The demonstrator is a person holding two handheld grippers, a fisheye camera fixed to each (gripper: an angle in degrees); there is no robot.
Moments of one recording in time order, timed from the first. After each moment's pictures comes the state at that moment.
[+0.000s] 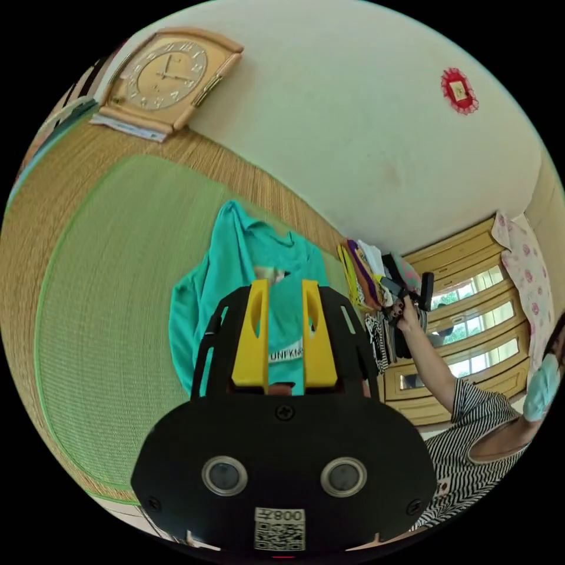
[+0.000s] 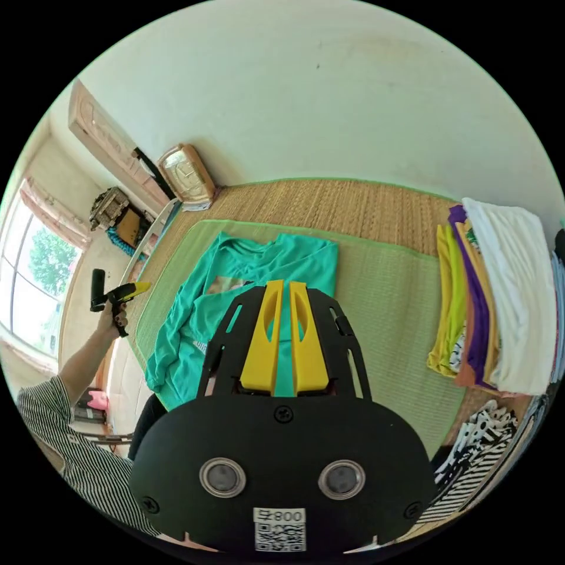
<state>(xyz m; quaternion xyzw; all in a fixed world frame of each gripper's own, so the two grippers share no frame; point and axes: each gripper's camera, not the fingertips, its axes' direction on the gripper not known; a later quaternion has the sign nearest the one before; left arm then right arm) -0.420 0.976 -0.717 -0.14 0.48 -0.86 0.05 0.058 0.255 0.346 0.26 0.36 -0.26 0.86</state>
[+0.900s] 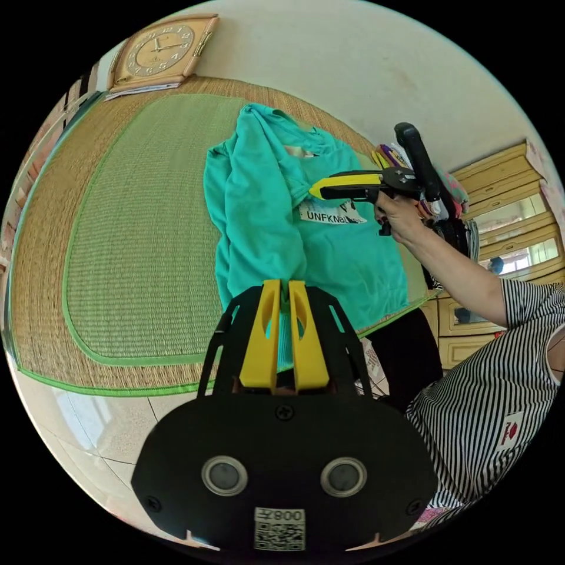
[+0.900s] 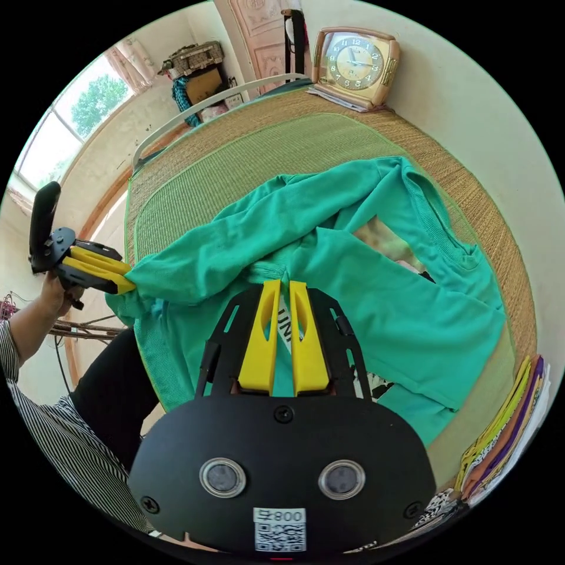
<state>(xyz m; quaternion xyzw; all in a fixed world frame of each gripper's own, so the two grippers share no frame) -0.386 0.875 -0.821 -0.24 0.56 -0.78 0.16 0.208 0.265 0.801 0.01 0.47 -0.42 0.78</state>
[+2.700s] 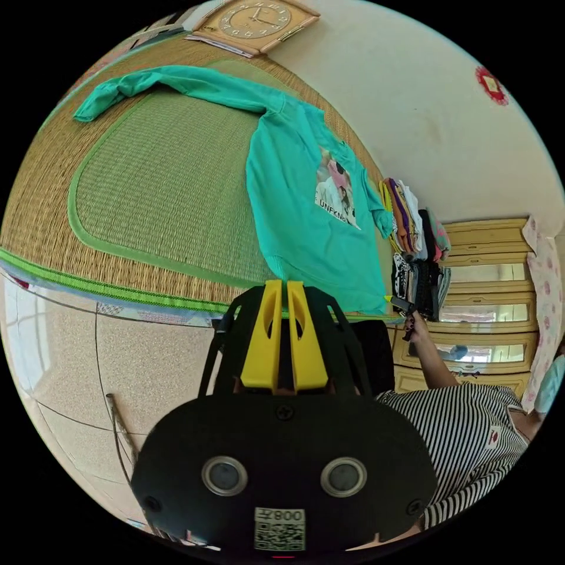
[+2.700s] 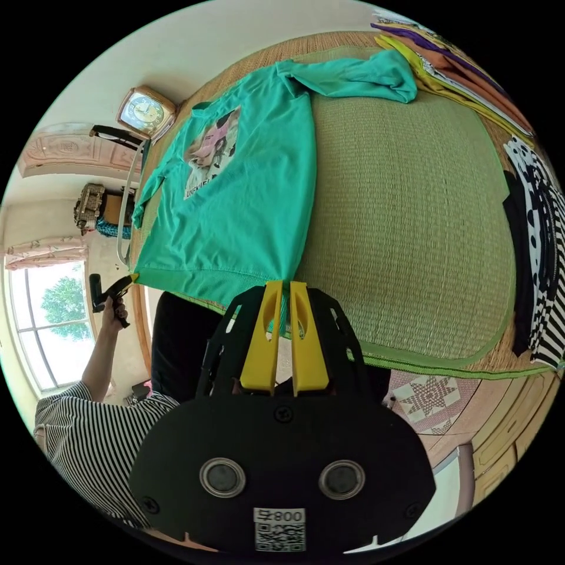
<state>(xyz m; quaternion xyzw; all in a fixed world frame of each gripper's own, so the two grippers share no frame) -0.249 0.820 -1.041 -0.24 0.53 -0.81 -0.02 0.546 0.761 0.412 0.14 0.32 -0.05 0.94</state>
